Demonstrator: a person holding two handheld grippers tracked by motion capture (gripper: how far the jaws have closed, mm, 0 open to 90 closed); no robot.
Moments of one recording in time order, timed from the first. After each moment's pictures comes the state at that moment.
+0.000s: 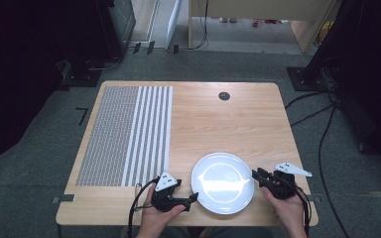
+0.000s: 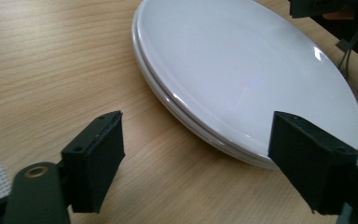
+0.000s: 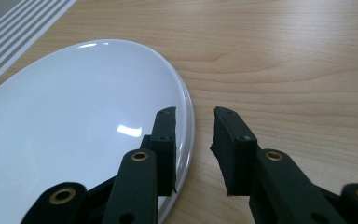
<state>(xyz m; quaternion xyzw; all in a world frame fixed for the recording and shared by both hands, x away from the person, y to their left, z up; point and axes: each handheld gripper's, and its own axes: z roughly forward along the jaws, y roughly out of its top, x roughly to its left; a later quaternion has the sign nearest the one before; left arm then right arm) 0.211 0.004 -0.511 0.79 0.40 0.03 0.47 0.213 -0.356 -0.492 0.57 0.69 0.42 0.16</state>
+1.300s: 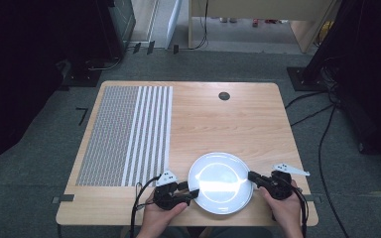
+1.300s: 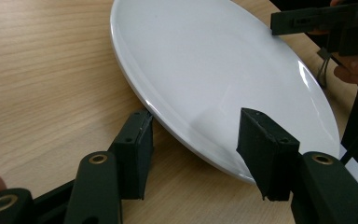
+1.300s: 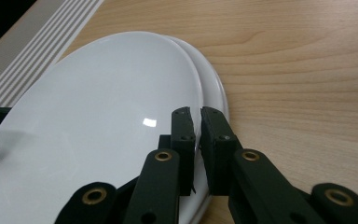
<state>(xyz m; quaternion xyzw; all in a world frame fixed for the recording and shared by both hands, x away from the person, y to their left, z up) 0.221 0.005 -0.509 0.78 0.41 -0.01 0.47 0.216 -0.353 -0.504 0.58 0.67 0.45 0.08</state>
